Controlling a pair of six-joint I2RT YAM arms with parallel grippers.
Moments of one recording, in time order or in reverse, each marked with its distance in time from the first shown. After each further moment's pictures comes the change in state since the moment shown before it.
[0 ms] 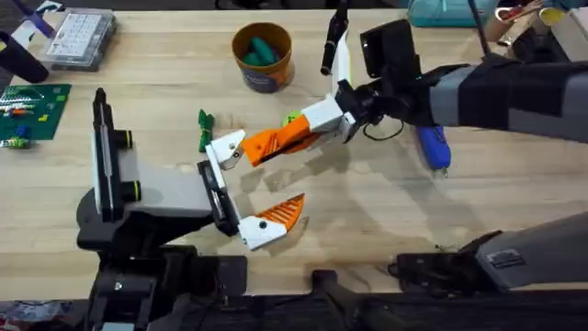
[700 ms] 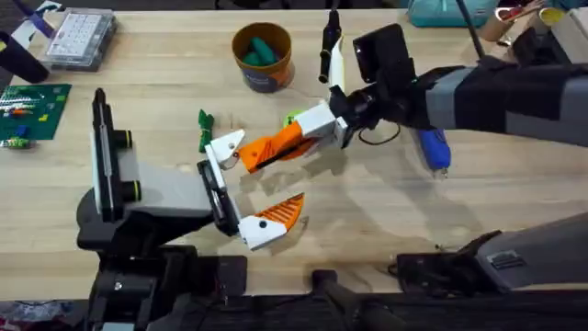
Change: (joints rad) left arm 0.000 0.000 0.000 0.000 -0.004 0.000; right arm 0.030 -0.004 0.000 -0.048 0.057 0.030
